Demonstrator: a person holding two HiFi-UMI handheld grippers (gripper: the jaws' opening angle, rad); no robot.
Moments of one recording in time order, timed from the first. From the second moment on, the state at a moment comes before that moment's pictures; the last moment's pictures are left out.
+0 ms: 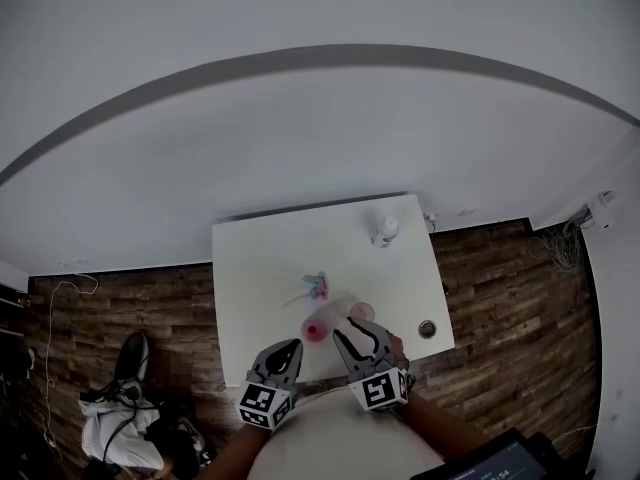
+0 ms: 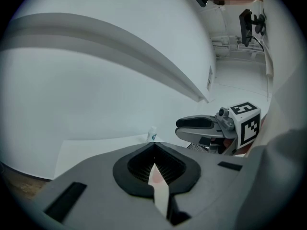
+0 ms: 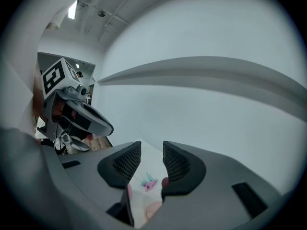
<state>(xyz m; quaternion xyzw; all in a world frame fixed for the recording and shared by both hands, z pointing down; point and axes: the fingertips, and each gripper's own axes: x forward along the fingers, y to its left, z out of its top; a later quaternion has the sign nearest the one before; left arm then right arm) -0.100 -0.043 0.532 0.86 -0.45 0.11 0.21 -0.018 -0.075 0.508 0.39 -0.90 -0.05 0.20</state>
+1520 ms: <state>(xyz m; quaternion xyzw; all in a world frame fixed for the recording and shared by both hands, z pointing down) -0.096 0.013 0.557 0.88 -0.42 0.13 0.20 -0.011 -0.003 0.531 0.41 -0.89 -0.02 0.20</state>
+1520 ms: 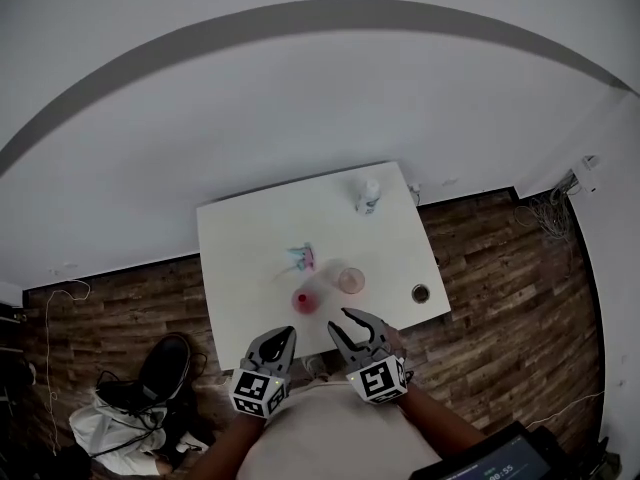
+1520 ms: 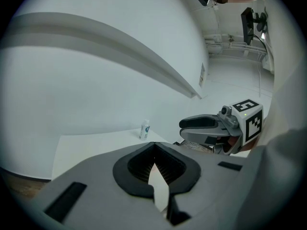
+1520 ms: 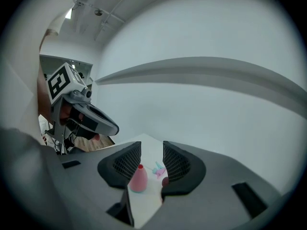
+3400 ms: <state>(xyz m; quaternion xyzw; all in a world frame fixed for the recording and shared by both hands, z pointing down) 0.084 0.241 0.531 0.83 -0.51 0.12 0.21 0.164 0.210 0.496 0.29 -0.94 -0.02 0.17</state>
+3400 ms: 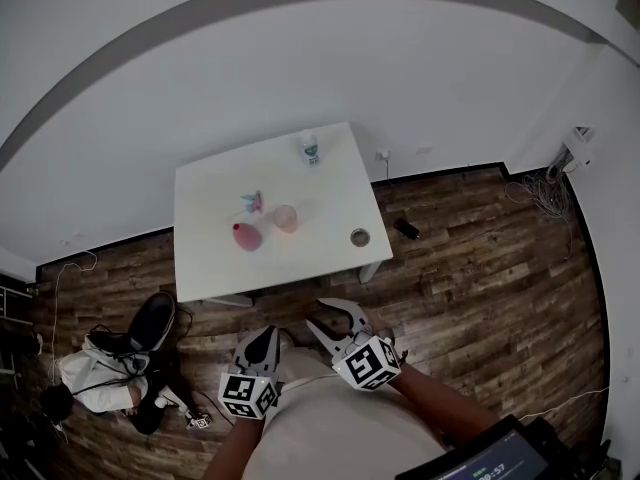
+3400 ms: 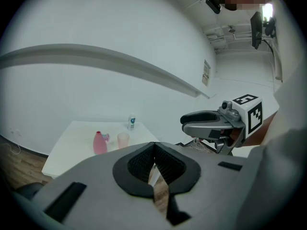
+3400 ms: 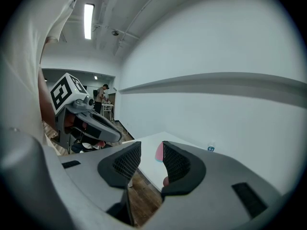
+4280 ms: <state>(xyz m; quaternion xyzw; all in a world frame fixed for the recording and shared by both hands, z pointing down) -0.039 0.283 0.547 0.82 -0.51 0.13 0.23 0.083 0.235 0.478 0.33 -0.94 0.02 0.11</state>
